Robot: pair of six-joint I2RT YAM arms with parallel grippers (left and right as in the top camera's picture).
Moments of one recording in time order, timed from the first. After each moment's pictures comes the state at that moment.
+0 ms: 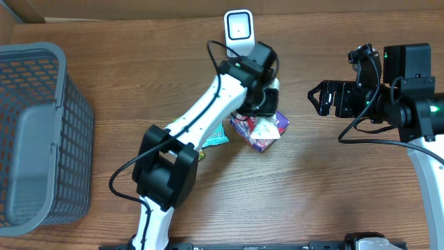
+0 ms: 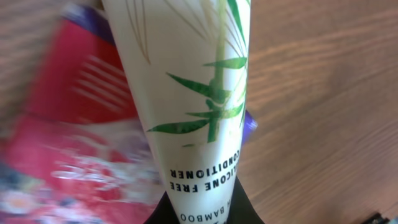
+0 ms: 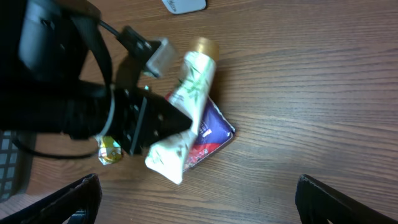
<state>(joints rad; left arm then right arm) -0.61 2.13 1.82 -0.97 0.30 -0.45 0.06 1.34 1.47 -1.11 -0.38 0.12</state>
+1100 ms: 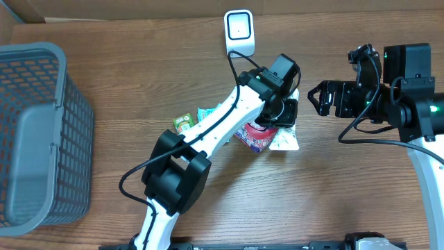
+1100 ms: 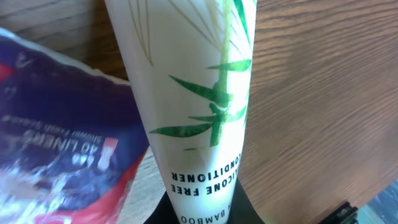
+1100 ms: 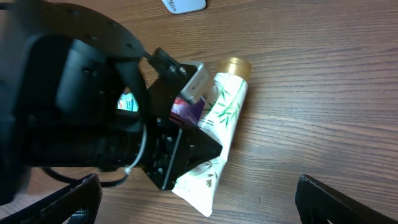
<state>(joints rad) -0.70 2.15 1.80 -0.90 0.34 -0.56 0.06 1.34 1.47 -1.11 -0.38 0.12</state>
